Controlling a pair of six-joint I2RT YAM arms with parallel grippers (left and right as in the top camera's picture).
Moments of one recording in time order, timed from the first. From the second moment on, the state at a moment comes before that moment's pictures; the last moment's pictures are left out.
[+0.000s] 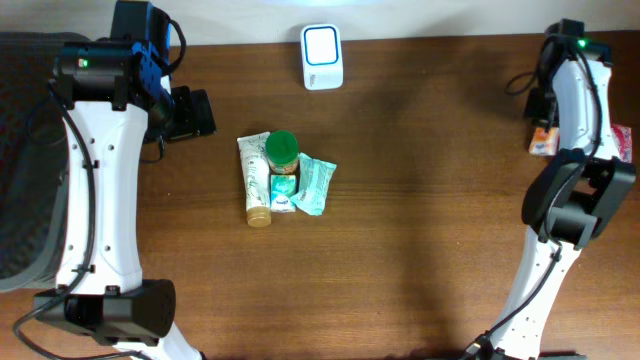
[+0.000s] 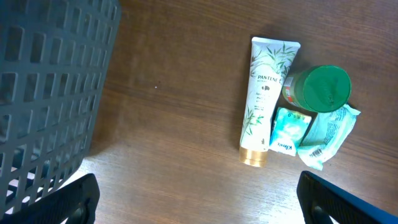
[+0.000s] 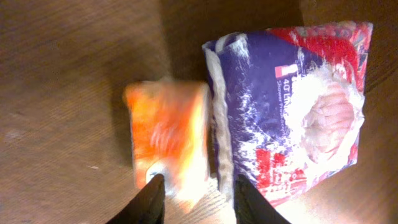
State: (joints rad) left arm -0.08 1.86 2.22 -1.66 -0.14 -0.31; right arm -0.29 2.46 2.31 -1.29 0.42 0.11
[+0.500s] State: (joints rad) left arm -0.08 1.86 2.22 -1.66 -0.14 -0.31; right arm 0.07 2.27 2.30 -1.47 -0.28 0.13
